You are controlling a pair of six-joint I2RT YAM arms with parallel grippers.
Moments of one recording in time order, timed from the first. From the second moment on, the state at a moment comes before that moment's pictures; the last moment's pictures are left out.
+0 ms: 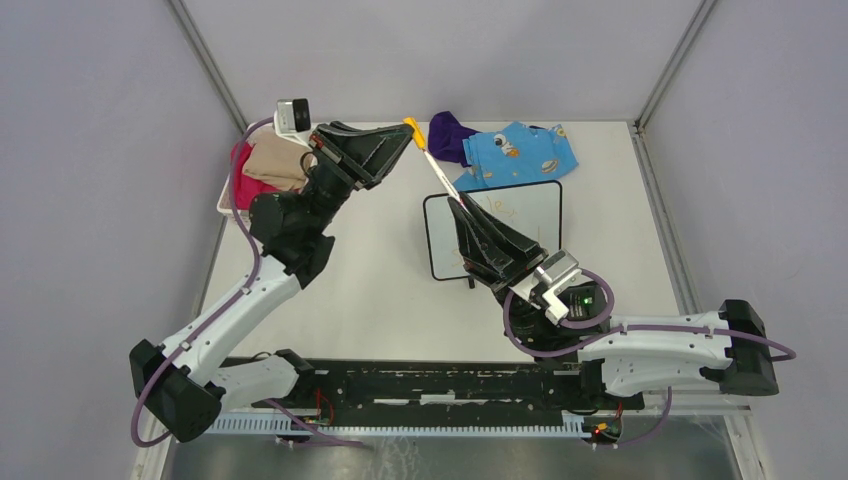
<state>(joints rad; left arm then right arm) -0.62 1.12 1.05 0.89 0.26 -1.30 1.42 1.12 0.83 1.29 0.46 -0.68</state>
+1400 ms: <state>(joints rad) -0.62 1.11 1.04 0.87 0.27 -1.29 1.42 1.14 0.85 1.30 0.47 -0.69</state>
